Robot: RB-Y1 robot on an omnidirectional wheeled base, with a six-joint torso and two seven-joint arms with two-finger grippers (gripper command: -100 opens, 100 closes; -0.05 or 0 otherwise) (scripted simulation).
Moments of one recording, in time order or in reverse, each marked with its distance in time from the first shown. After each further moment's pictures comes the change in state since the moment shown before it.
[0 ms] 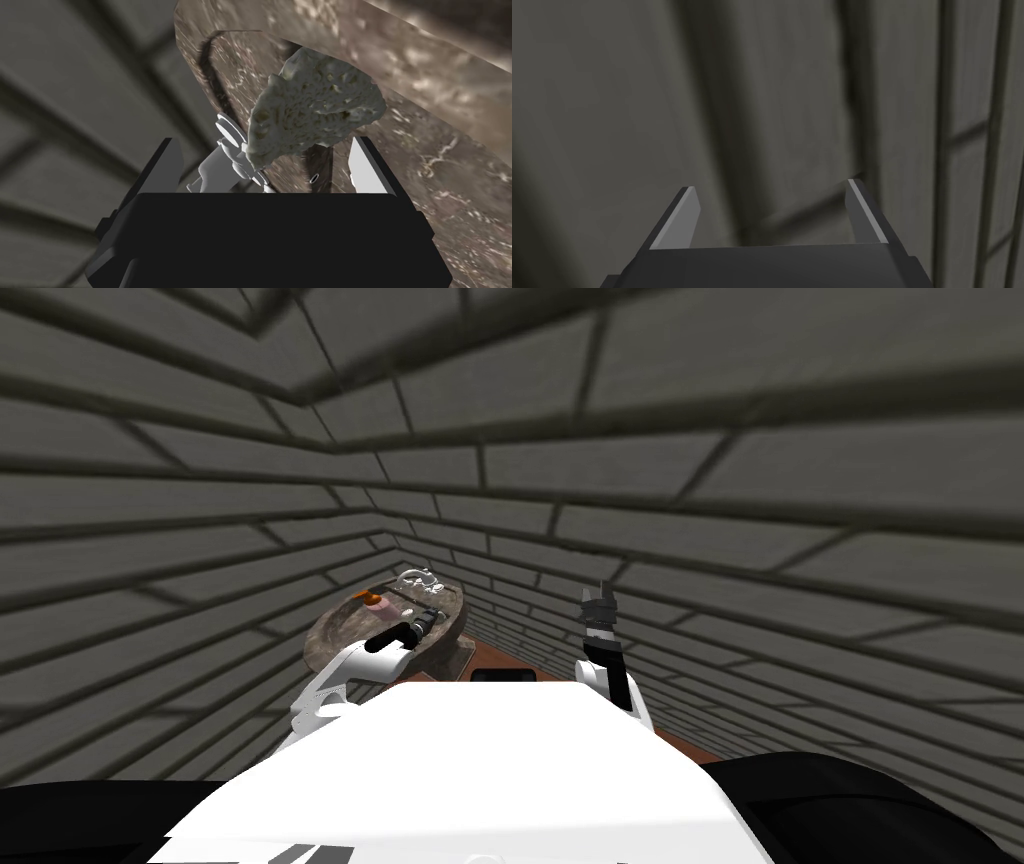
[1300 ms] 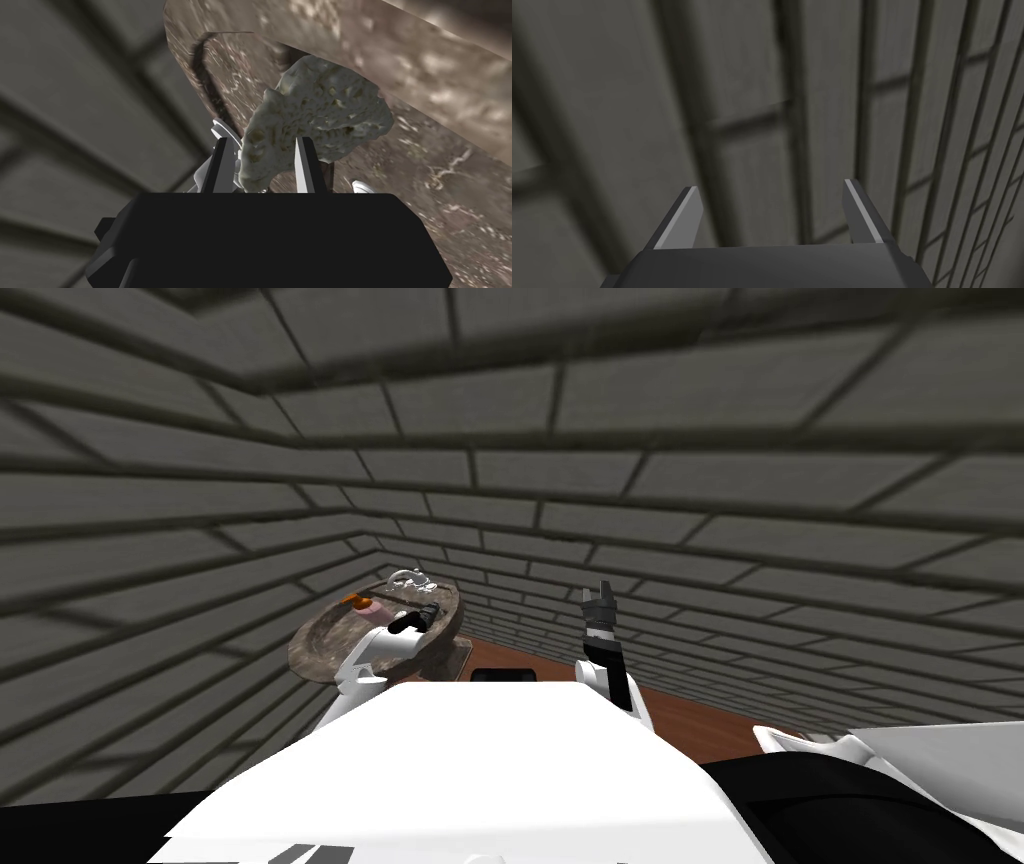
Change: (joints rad) left arm -0.166 -0.101 0.022 0.170 -0.121 0.048 0.043; right arm 0.000 0.000 0.000 0.000 0.000 0.000 0.000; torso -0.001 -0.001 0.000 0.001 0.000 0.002
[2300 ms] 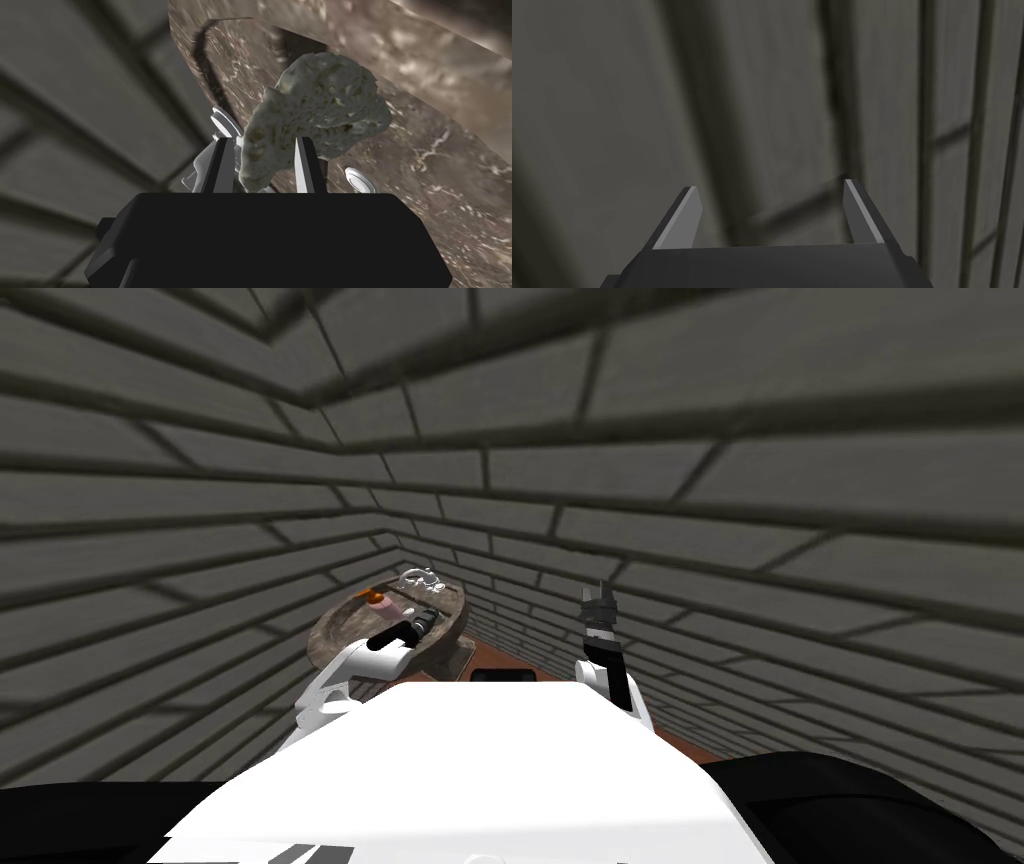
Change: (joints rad) left arm 0.150 0.094 -0.021 -0.159 0.111 -0.040 -0.039; right arm 0.000 0.000 0.000 0.000 0.000 0.000 0.000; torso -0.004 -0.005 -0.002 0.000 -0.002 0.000
